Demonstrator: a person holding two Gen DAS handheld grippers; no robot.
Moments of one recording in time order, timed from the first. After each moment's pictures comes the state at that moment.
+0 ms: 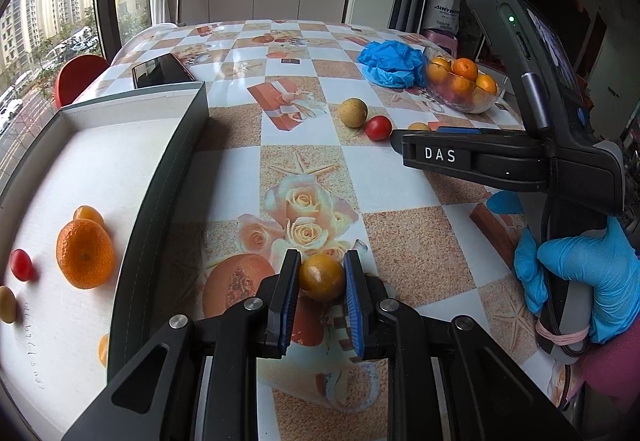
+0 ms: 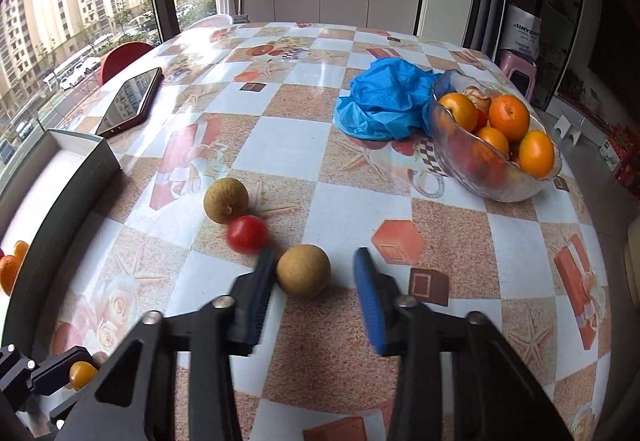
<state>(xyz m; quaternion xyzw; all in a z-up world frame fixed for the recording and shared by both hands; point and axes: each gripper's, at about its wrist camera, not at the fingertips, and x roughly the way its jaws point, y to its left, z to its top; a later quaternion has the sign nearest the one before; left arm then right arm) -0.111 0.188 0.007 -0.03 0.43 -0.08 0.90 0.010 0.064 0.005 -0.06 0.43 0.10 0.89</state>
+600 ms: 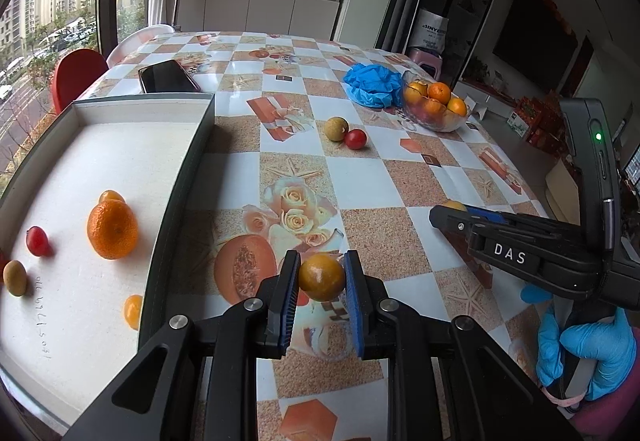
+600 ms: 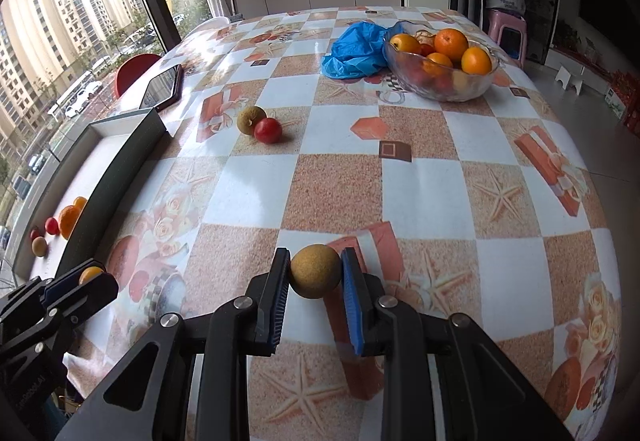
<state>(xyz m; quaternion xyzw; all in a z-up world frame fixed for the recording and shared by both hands) -0.144 0.204 0.034 -0.07 0.41 -0.11 0.90 -0.077 0.027 0.018 0.02 0.46 0.11 0.88</state>
